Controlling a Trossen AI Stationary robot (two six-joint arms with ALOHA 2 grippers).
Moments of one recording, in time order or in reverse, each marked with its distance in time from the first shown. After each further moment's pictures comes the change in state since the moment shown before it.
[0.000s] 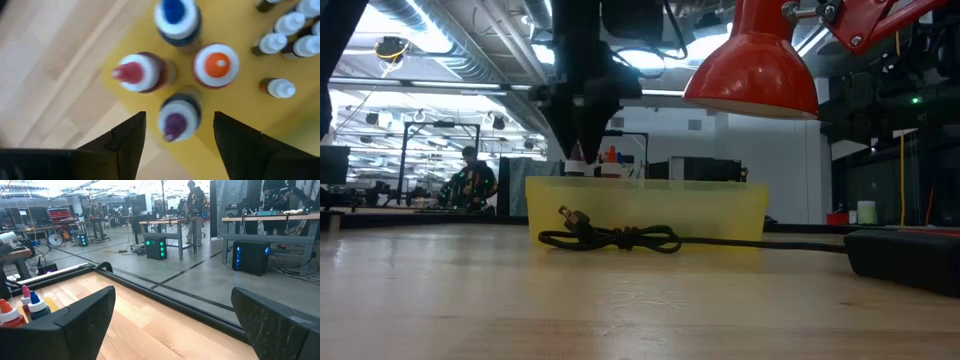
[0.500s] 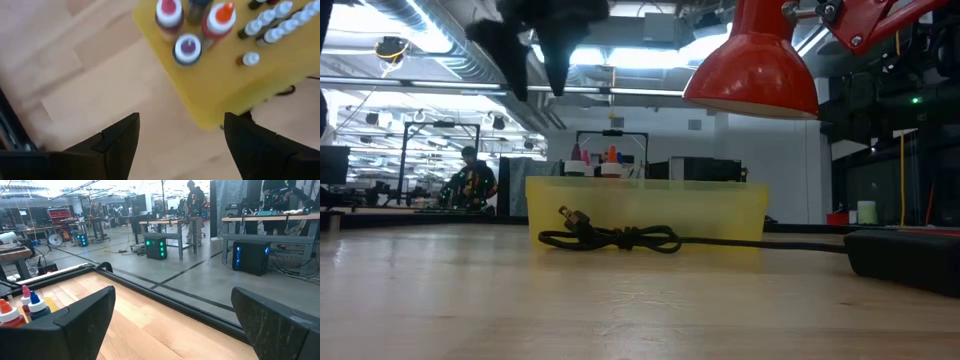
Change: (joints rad) left arm -0.131 -0.209 0.000 -0.183 0.031 -0.416; right arm 0.000 0.000 0.000 0.000 0.000 0.000
